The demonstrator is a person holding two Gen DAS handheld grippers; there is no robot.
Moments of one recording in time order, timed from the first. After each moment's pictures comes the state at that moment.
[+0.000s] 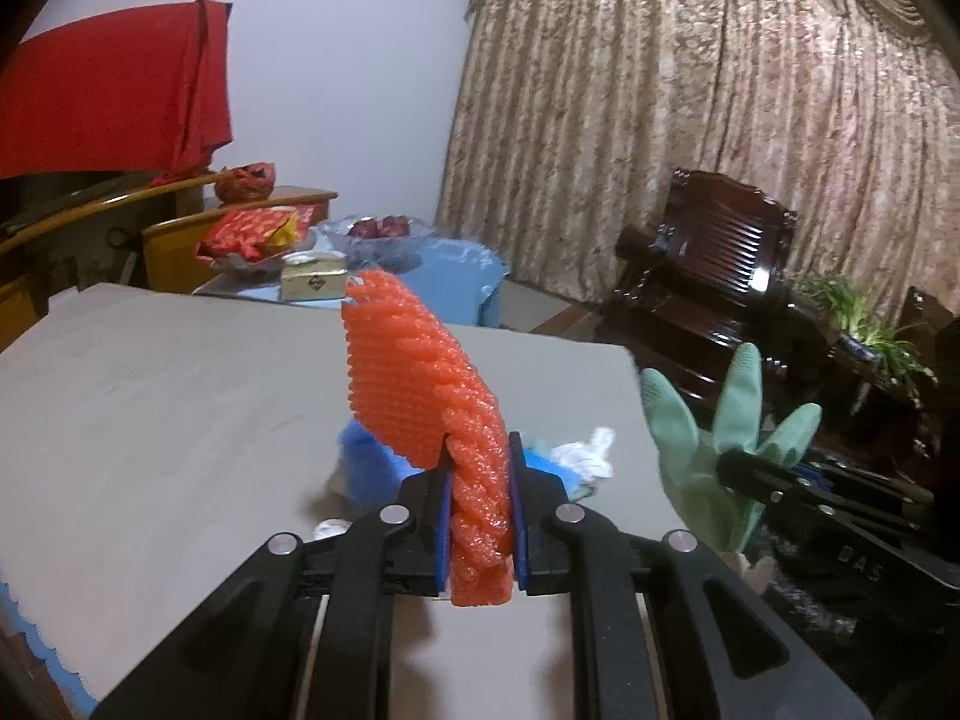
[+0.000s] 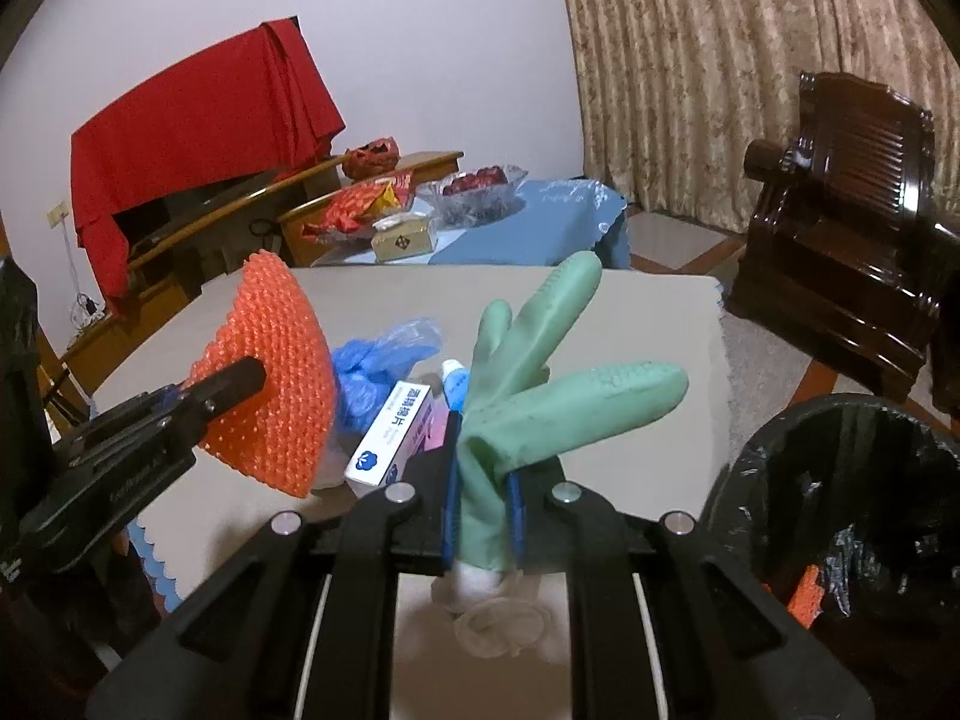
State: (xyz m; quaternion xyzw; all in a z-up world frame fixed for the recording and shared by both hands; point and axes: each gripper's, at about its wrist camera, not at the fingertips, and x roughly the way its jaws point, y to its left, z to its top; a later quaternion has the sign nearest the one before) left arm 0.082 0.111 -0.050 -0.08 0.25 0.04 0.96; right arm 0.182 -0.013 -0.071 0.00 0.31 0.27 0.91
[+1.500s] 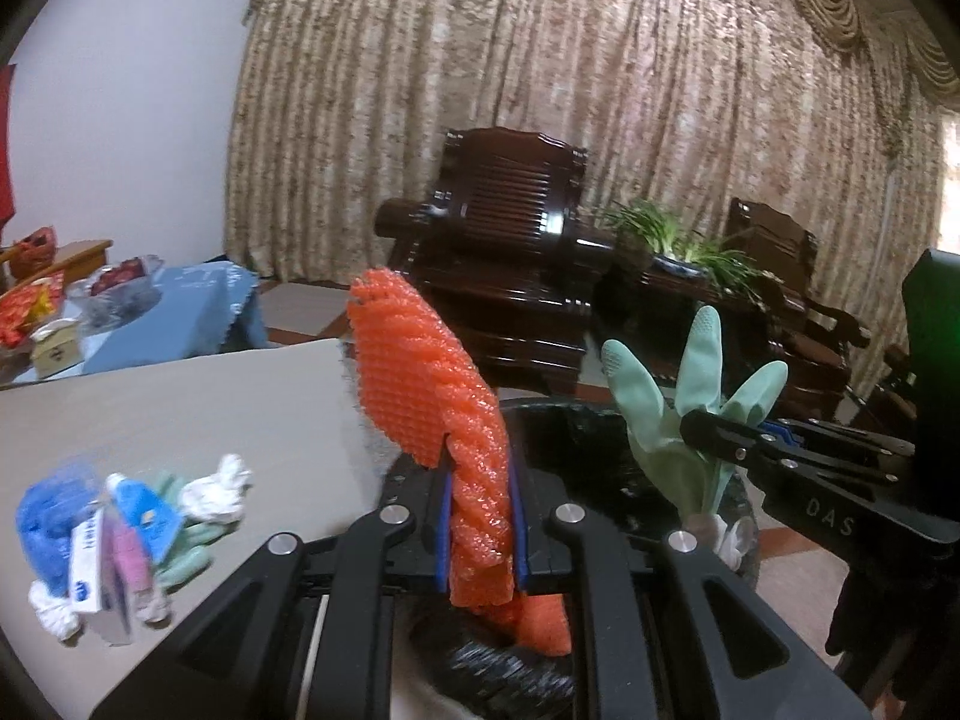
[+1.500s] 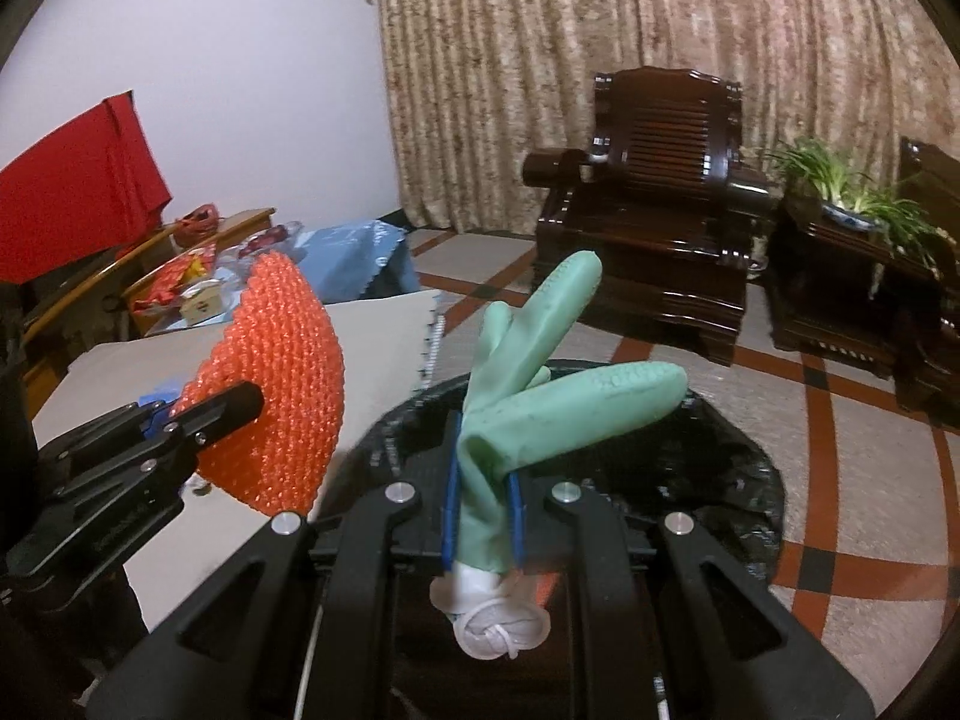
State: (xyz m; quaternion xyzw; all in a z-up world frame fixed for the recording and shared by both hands) left arm 0.129 -0.121 -0.042 -0.02 0.25 -0.20 0.95; right arm 0.154 -0.233 -0.063 0.03 0.29 0.06 0.95
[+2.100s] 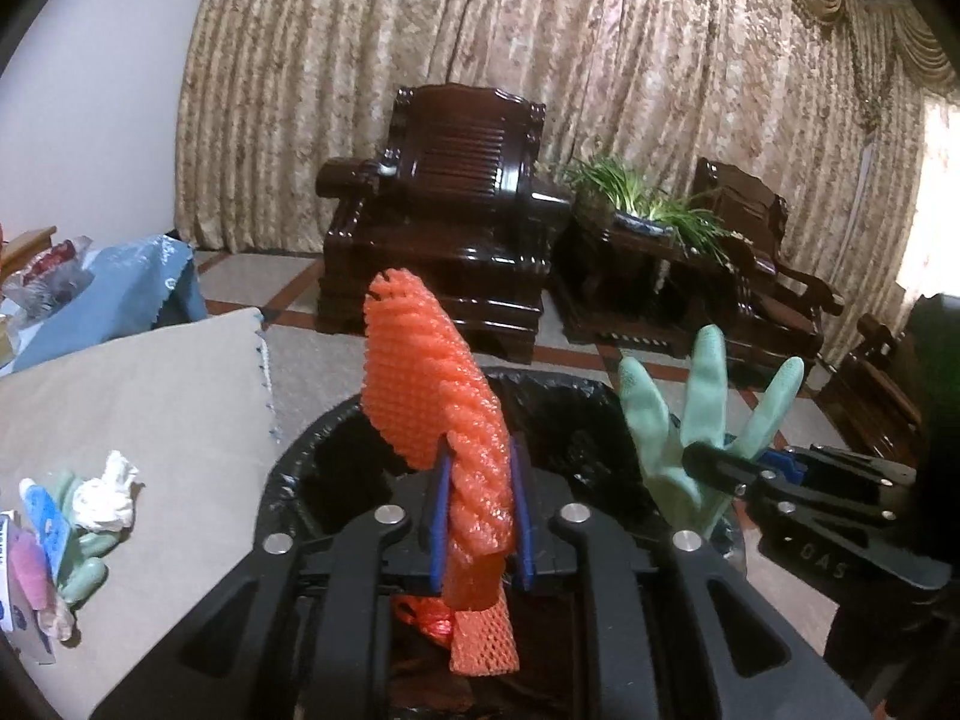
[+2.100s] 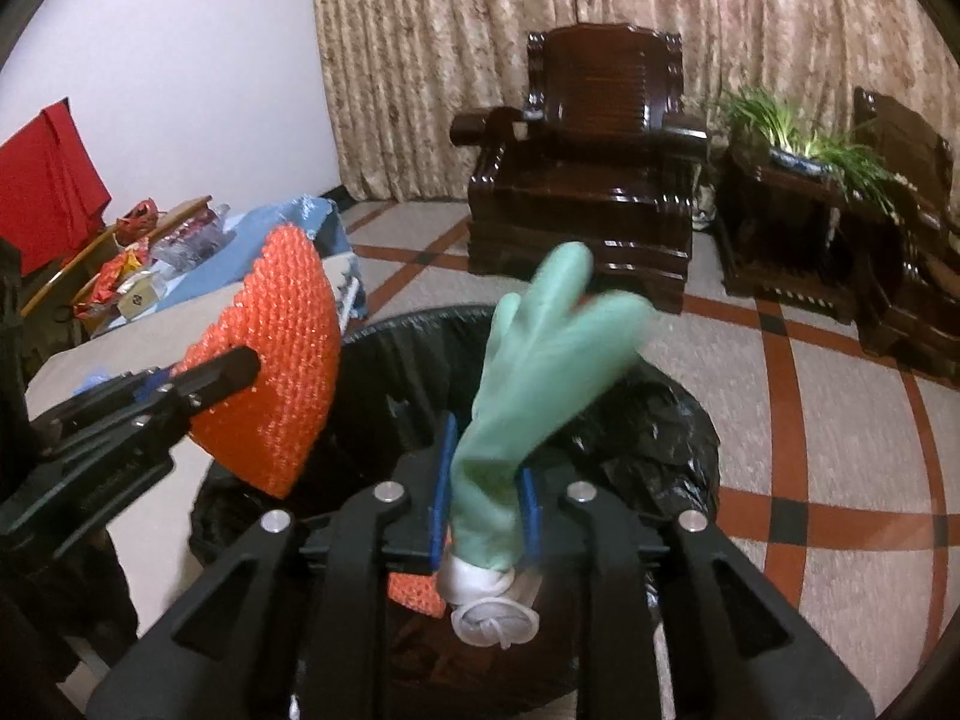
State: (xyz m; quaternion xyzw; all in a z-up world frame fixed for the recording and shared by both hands) left arm 0.163 -0.170 -0.072 -0.01 0.30 -0.25 0.92; right arm 0.162 -0.286 -0.108 0.05 0.34 0.00 0.94
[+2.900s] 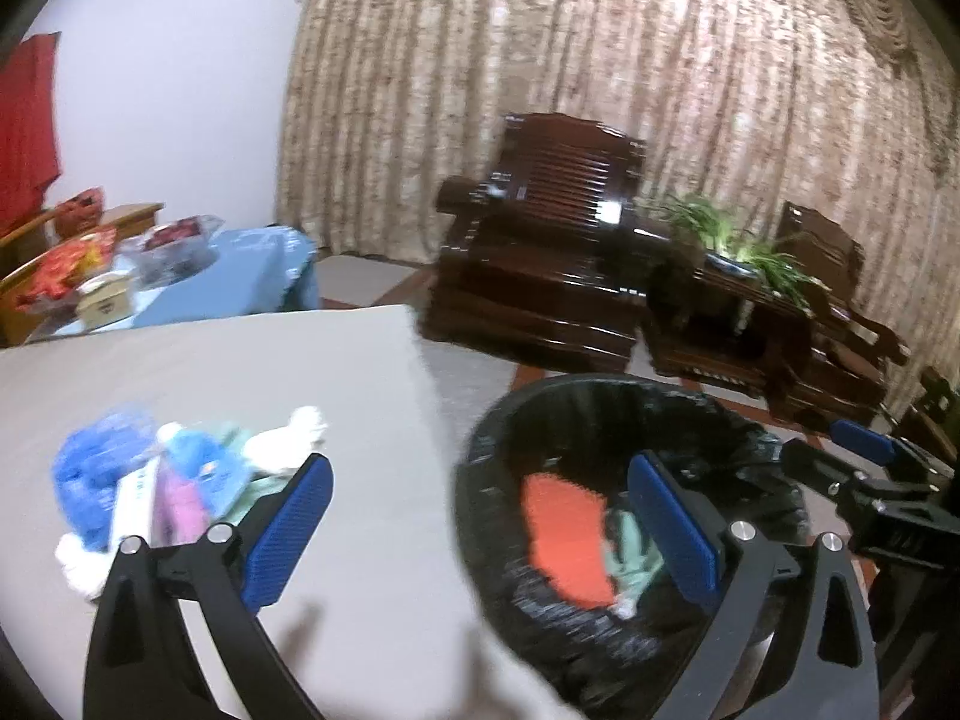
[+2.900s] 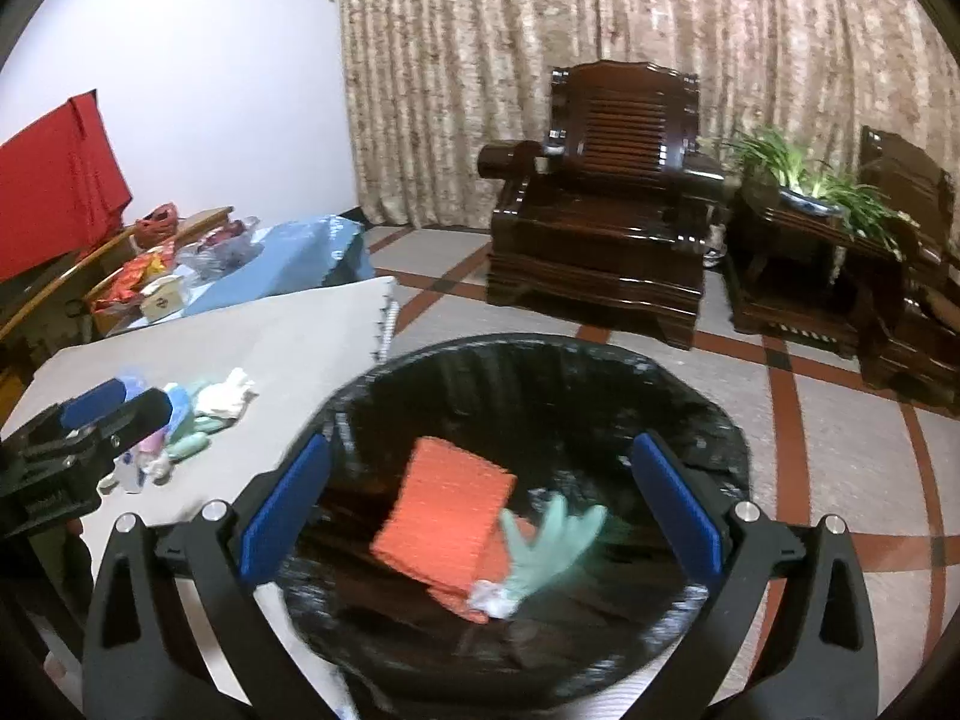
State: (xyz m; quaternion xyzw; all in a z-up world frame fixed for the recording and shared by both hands) left arm 0.123 -0.049 -0.055 -0.04 0.28 -0.12 0.95; right arm 0.138 -0.225 -0.080 0.03 0.30 0.02 0.95
